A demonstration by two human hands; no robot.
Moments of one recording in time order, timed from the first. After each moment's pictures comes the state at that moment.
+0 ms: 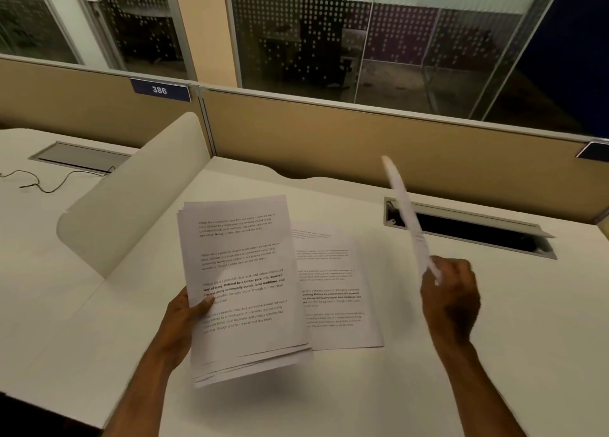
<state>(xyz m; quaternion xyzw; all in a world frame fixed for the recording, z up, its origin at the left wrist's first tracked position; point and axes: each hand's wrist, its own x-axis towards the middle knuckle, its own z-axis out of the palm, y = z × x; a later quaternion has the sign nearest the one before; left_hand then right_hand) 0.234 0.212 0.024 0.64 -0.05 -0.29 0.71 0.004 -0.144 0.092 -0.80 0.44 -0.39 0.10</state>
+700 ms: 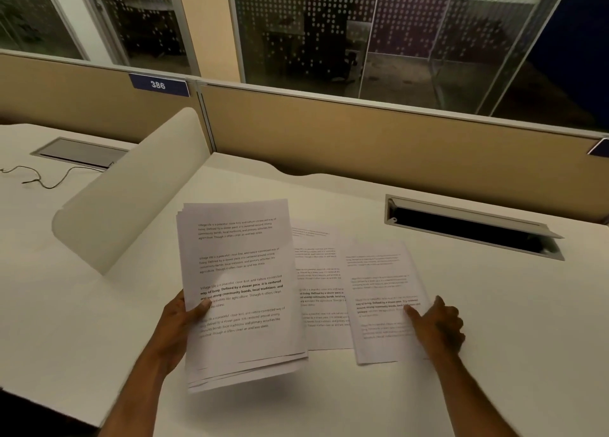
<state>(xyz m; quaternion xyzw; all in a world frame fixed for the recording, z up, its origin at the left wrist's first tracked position) 0.224 0.208 0.025 0.64 -0.02 -0.29 0.71 -0.009 -0.196 -0.016 -0.76 0.61 0.01 0.21</state>
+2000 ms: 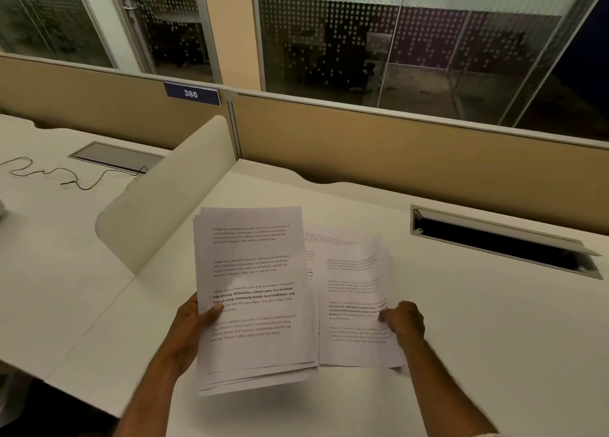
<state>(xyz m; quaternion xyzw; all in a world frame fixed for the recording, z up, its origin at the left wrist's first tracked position) 0.242 0.240 0.027 0.65 -0.02 -0.28 0.71 0.085 -0.132 -0.017 -0.67 0.60 0.04 0.44</state>
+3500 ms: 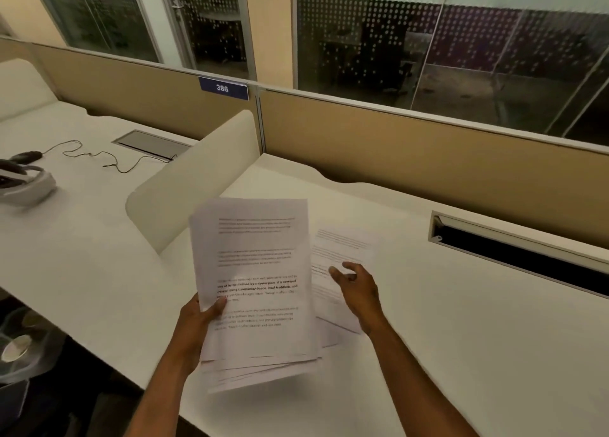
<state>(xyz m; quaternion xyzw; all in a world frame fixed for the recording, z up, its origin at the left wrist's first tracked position) 0.199 0.240 0.032 0.67 0.05 -0.20 0.72 0.137 -0.063 0.043 -0.73 0.35 -0.04 0.58</state>
